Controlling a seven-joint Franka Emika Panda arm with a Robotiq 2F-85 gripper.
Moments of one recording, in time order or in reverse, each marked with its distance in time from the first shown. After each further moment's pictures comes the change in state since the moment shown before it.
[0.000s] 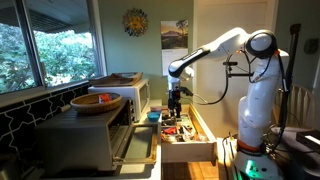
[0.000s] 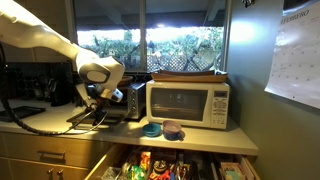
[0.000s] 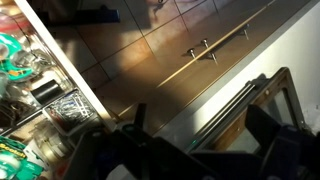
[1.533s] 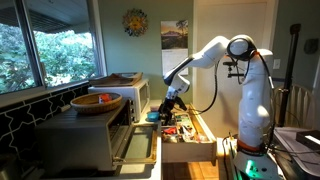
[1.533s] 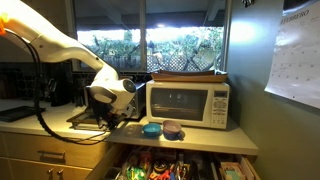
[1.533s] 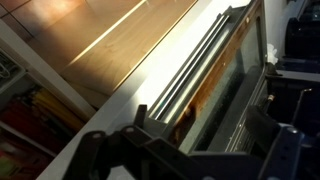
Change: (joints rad) arm -0.045 0.224 -0.013 0.018 0.487 0.166 -0.362
